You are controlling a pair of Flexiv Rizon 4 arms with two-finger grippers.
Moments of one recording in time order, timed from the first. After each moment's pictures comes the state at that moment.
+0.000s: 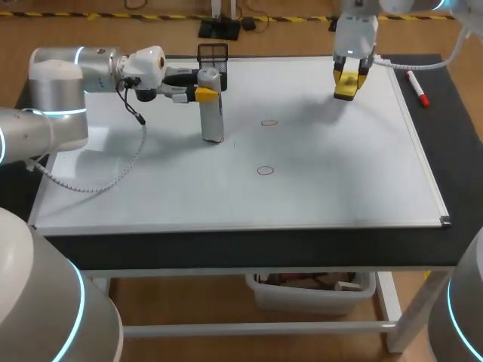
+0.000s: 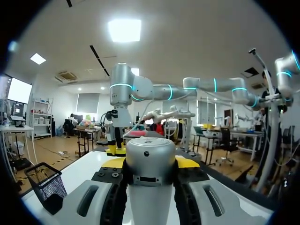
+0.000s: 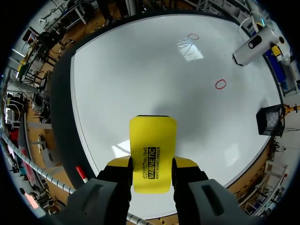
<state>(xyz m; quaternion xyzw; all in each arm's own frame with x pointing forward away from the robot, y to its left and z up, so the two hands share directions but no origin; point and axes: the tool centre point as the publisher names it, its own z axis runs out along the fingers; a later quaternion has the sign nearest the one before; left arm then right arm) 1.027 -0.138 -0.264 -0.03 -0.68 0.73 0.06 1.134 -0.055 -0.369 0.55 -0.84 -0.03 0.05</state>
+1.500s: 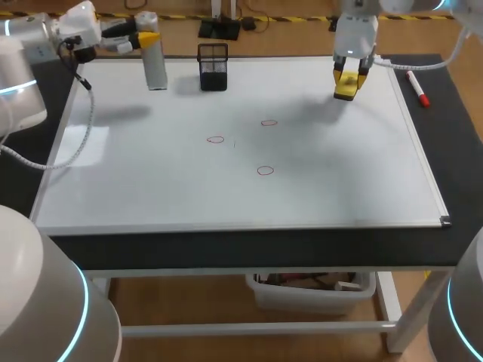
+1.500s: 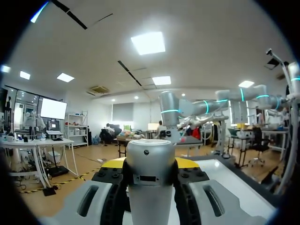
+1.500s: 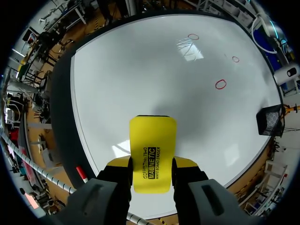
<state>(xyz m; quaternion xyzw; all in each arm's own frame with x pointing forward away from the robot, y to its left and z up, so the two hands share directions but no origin) 1.142 0.006 -0.193 0.08 -0.66 0.74 -0.09 1.134 -0.055 -0.369 0.55 -0.84 -0.03 0.05</state>
